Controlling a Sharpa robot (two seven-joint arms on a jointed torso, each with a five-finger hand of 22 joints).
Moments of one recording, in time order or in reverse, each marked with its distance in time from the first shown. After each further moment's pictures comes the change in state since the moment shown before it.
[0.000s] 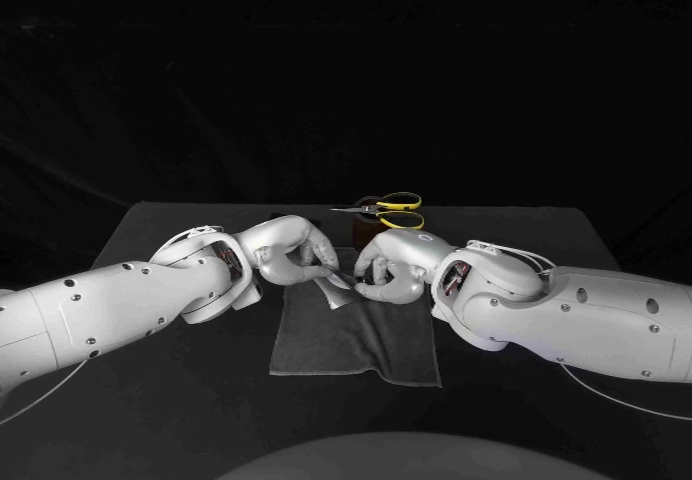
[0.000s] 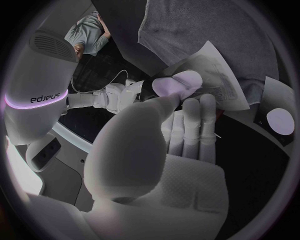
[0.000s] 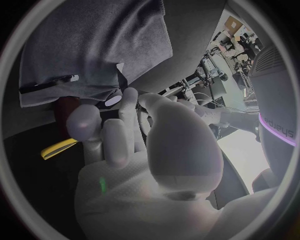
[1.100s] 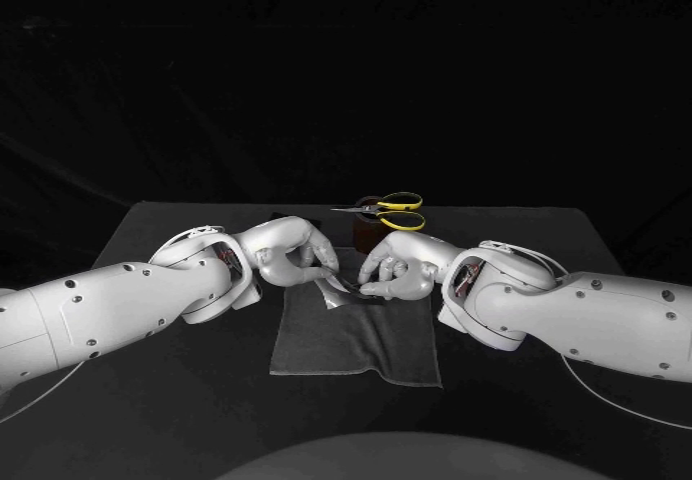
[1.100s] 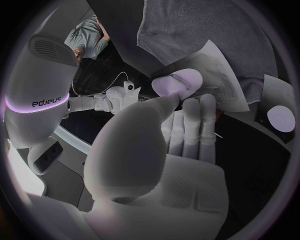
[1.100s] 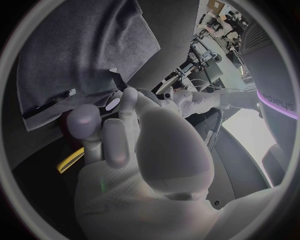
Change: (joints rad) left arm -0.001 -0.003 -0.001 0.001 -0.033 -0.005 0.007; left_hand 0.000 0.000 0.002 0.003 0.000 0.000 0.000 0.001 -0.001 -0.004 -0.004 0.002 -0.002 -0.006 0.002 0.000 0.002 -0.003 0.000 0.000 0.000 -0.001; right arm 0.001 -0.038 0.001 0.006 0.216 0.014 0.072; right_hand 0.147 0.116 -0.136 -0.090 -0.332 -0.004 -0.003 -0.008 -0.001 -0.011 0.004 0.002 -0.017 0.000 0.000 -0.010 -0.017 0.001 -0.007 0.000 -0.011 -0.035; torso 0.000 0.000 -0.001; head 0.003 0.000
